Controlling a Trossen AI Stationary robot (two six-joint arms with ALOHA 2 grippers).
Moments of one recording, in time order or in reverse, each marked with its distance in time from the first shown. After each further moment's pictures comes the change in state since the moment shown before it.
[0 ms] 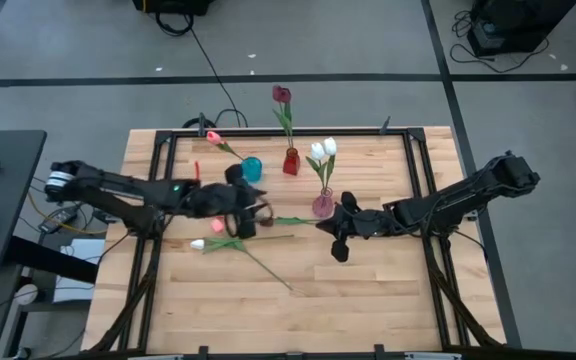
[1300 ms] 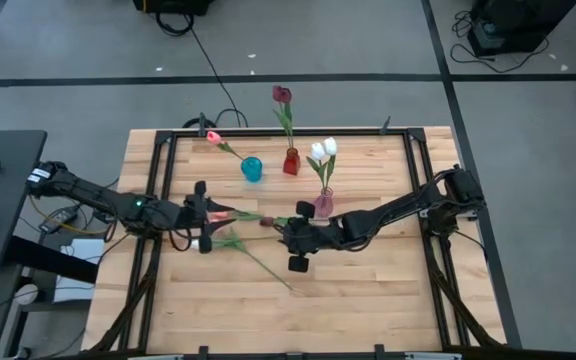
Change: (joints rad) left arm -0.186 -0.544 -0.593 0.299 -0.052 -0.031; right arm -0.012 0.492 0.516 -0.182 0.014 -0.216
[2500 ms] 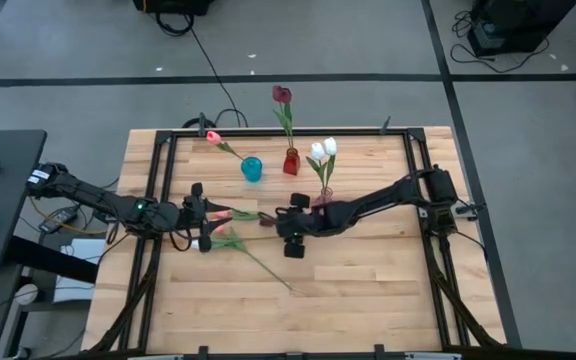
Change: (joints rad) left arm -0.001 -0.061 -0.132 0.050 -0.049 -0.029; right arm -0.136 0.168 0.083 -0.156 -0.090 -0.060
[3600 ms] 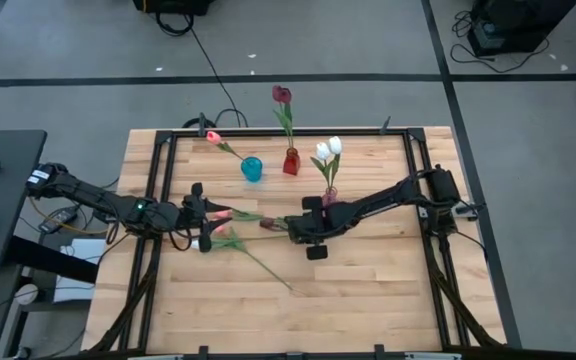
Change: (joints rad) left arm 0.001 0.001 0.000 0.016 0.002 -0.022; right arm 0.017 -0.012 -0.001 -0.351 -0.020 -0.118
